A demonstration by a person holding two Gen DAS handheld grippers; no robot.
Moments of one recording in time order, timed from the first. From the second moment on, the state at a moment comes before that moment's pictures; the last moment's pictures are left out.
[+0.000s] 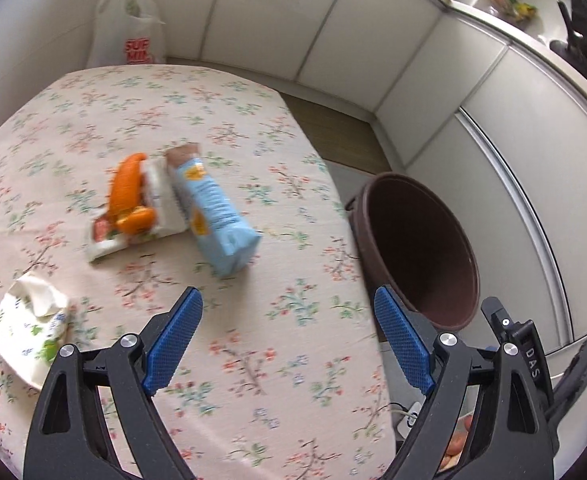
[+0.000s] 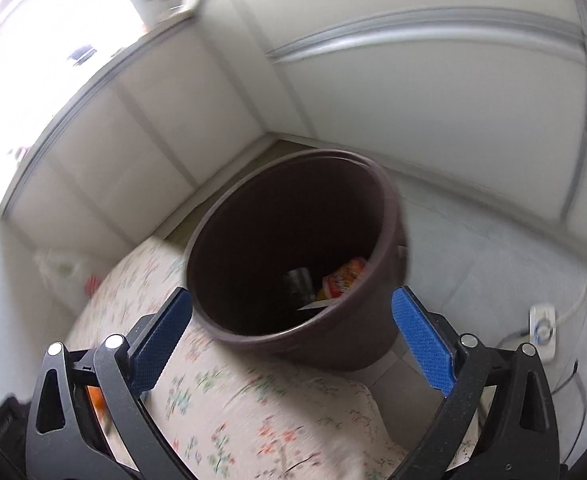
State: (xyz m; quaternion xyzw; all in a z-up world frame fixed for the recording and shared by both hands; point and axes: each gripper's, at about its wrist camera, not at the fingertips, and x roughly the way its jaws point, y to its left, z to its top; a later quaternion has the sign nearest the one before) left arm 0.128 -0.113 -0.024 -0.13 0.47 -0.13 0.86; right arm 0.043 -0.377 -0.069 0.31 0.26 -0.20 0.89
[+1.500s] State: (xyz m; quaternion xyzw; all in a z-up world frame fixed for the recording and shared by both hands) left arm 0.119 0.096 -0.098 -0.28 0.51 -0.03 0.81; right arm 0.068 -0.159 -0.086 0.01 0.35 -0.03 0.93
